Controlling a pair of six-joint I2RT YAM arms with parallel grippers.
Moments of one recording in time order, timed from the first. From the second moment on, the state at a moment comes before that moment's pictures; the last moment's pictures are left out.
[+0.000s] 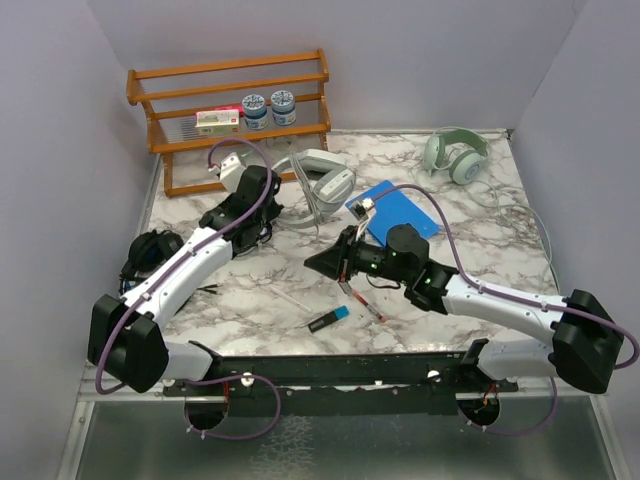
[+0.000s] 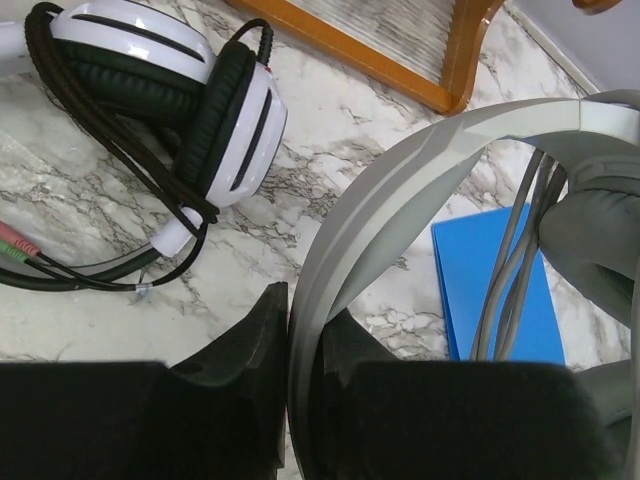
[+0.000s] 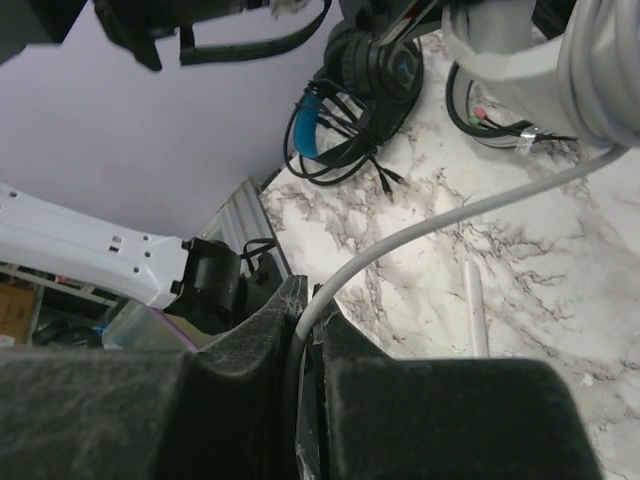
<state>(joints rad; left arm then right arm) -0.48 1.33 1.11 -0.45 -0.41 -0.93 0.93 1.25 0.70 0.48 -0.31 0.64</state>
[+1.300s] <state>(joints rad) -0.70 1.27 0.92 -0.23 -0.44 -0.25 0.94 1.42 1.29 -0.50 0.03 0.03</state>
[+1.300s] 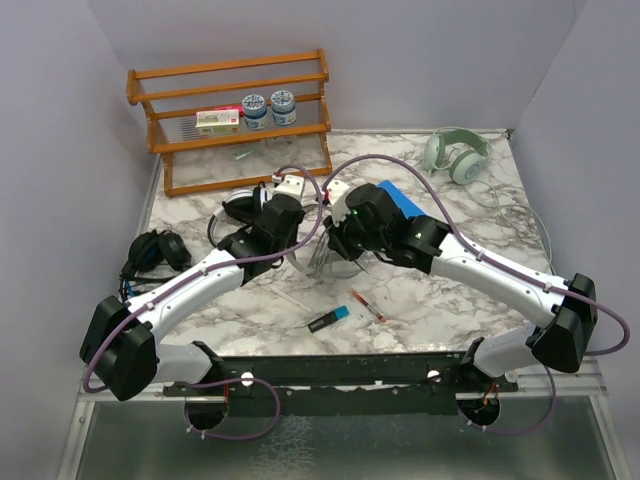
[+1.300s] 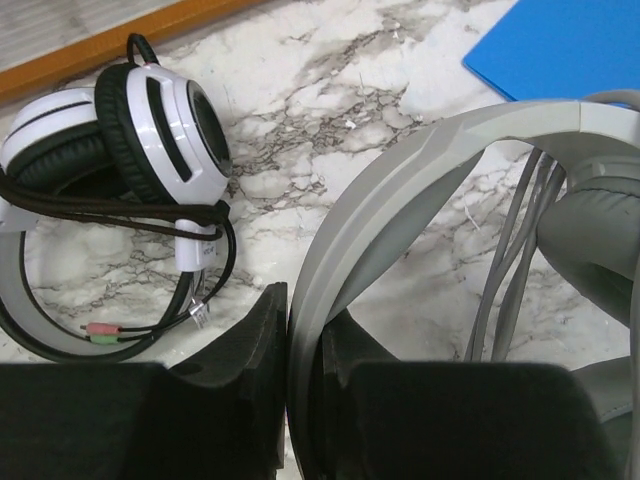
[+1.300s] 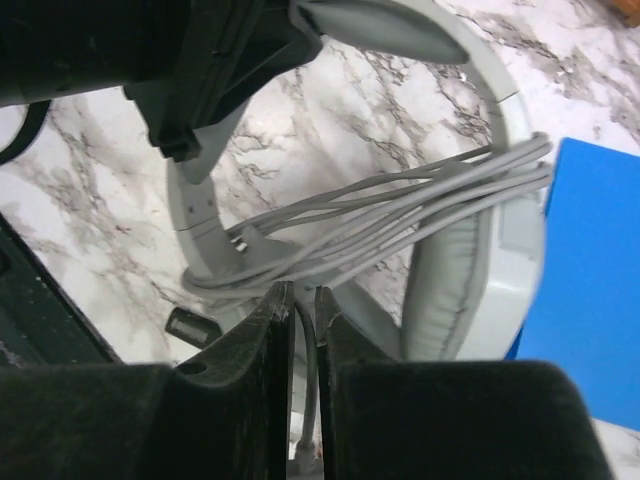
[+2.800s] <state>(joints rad) -0.70 1.35 1.20 -0.53 -0.17 -0.53 0.92 0.45 0.44 -0.21 0.34 0.41</state>
